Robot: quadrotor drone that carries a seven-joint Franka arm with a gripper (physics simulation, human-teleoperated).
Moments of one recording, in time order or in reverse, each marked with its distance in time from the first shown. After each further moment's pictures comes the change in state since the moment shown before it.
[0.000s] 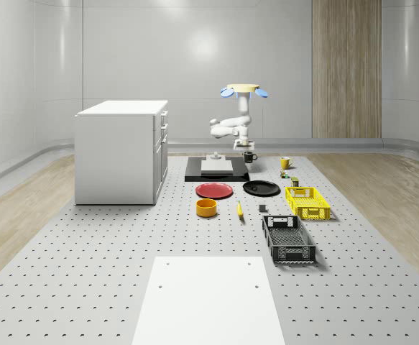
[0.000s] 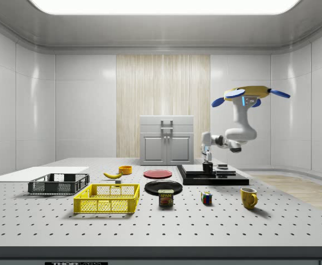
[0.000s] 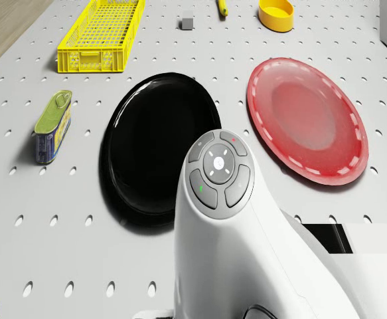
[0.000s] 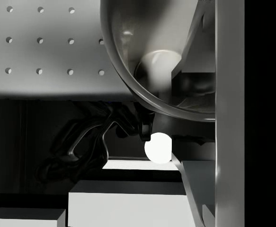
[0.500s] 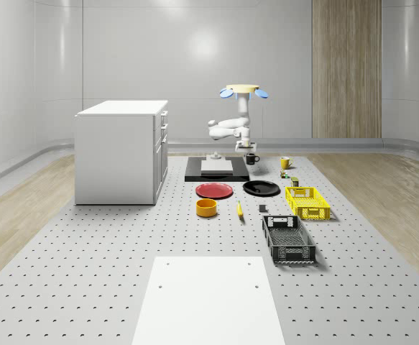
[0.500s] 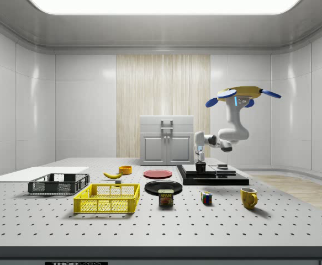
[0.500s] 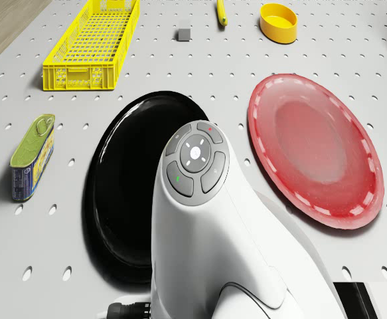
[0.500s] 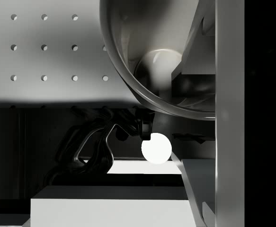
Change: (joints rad) arm -0.081 -0.017 0.020 0.011 0.022 0.014 0.083
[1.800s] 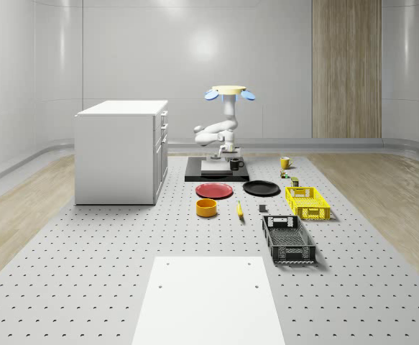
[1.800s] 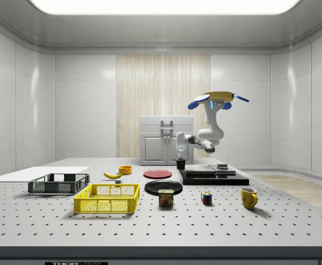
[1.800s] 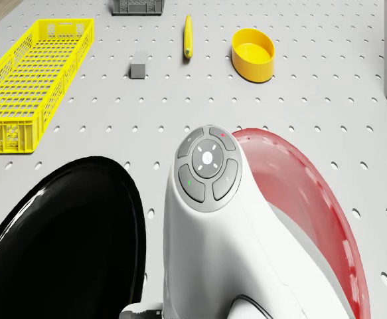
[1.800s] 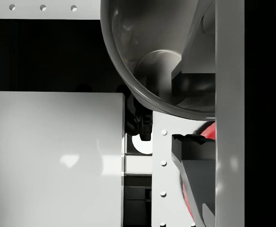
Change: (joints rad) arm 0.068 0.102 -0.036 -0.010 -0.059 -0.093 -0.070
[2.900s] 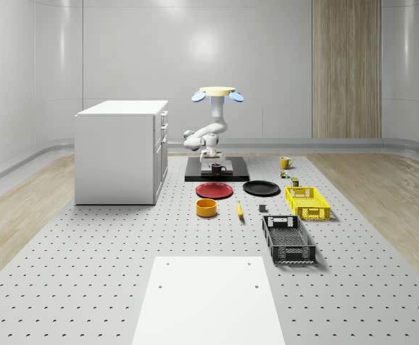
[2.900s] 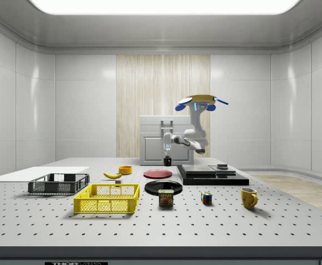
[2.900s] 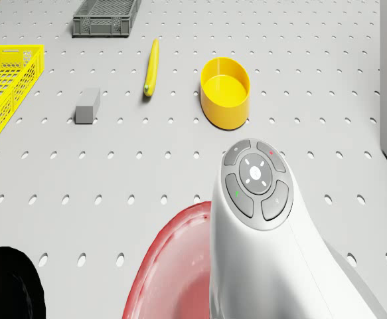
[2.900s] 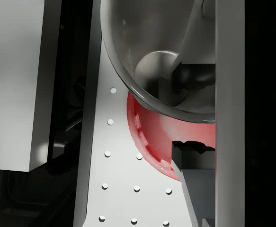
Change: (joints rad) arm 0.176 0.078 -0.061 -0.004 -0.074 -0.058 -0.225
